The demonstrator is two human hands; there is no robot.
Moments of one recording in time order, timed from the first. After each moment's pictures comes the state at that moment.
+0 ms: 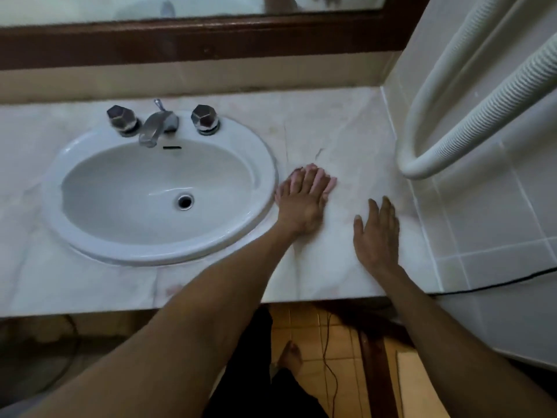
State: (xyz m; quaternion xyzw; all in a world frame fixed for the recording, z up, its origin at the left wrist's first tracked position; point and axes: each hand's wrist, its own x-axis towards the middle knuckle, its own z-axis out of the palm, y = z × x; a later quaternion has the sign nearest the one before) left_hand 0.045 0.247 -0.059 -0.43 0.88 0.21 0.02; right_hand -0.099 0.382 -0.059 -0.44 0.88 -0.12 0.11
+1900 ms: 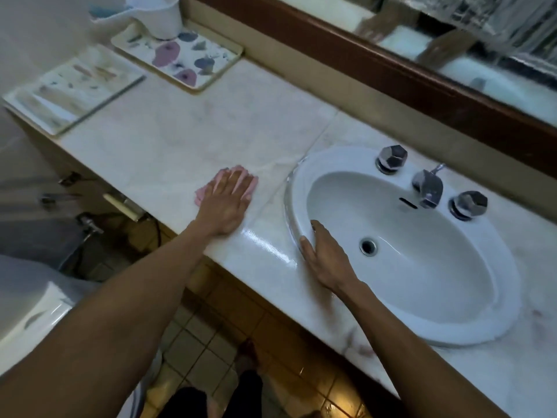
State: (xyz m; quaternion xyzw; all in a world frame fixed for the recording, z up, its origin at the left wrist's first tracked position) left_hand 0.688 0.148 -0.068 -0.70 0.70 0.14 -0.05; right_hand 0.402 0.182 -0.019 -0.72 0.59 -0.05 0.36
